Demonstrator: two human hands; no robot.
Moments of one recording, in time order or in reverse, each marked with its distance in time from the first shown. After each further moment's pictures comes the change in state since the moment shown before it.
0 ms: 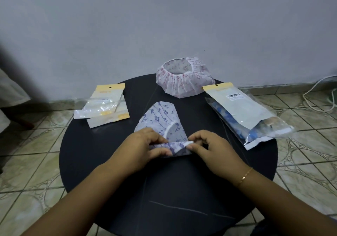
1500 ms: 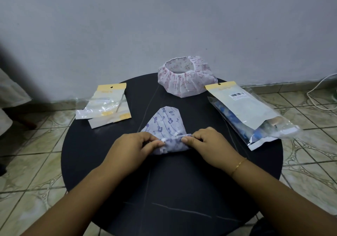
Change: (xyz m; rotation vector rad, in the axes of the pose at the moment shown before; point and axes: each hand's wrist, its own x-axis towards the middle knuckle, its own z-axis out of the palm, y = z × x) left_hand -0.007 -0.009 -0.008 0.080 0.069 -0.165; right_hand 0.025 -0.002 0.005 -0.119 -0.094 0.039
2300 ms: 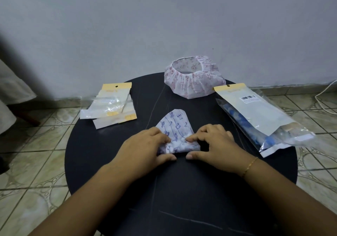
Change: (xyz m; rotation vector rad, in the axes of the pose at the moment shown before) left_hand 0.014 -0.002 0.003 0.373 -0.101 0.216; right_hand 0.011 0.000 -0.005 -0.238 -0.093 -0.046
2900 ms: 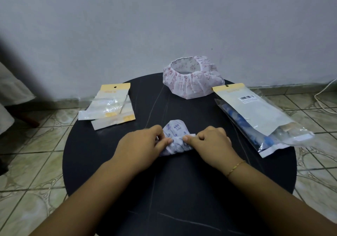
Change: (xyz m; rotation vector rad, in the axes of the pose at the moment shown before) left_hand 0.008 0.008 -0.006 -0.050 0.073 -0.211; right_hand 0.008 -0.017 0.011 0.198 0.169 0.271
